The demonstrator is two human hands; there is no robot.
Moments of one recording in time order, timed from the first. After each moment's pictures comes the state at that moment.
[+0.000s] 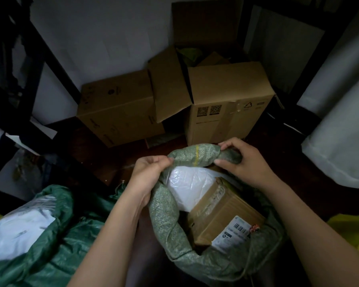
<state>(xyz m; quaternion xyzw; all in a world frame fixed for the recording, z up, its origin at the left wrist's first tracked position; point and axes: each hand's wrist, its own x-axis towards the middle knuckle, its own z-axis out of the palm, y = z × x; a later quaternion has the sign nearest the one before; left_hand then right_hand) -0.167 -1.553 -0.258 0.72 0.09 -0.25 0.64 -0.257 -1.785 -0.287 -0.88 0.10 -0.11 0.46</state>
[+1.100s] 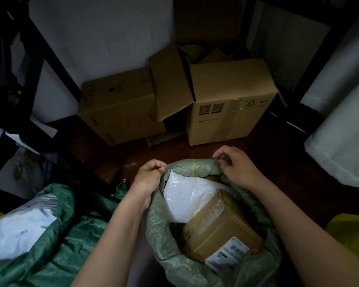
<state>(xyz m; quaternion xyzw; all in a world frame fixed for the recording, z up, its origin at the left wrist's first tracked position) -0.162 -1.547 -0.286 0.77 0.08 -0.25 0.58 -0.240 -1.767 -0.306 -0.89 0.16 -0.02 0.42</state>
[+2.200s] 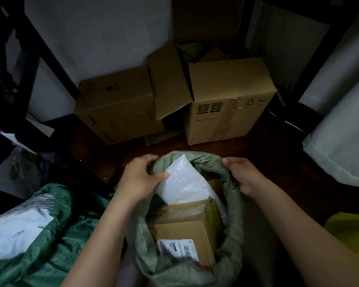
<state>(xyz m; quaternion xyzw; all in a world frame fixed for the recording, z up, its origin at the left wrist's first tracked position) -0.161 -1.526 -0.254 0.92 -0.09 -0.19 0.32 -0.241 -1.756 -0.312 -0.58 0.40 0.00 0.71</state>
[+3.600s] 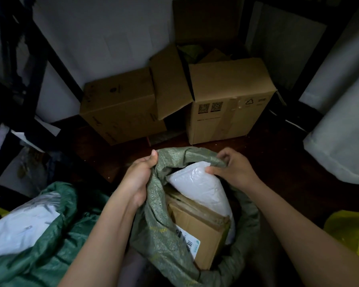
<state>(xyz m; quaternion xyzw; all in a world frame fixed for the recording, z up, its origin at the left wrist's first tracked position) -0.170 -1.536 -0.254 0.66 0.12 -0.31 0.68 -0.251 -1.754 -0.313 -0.82 0.24 -0.05 0.52</state>
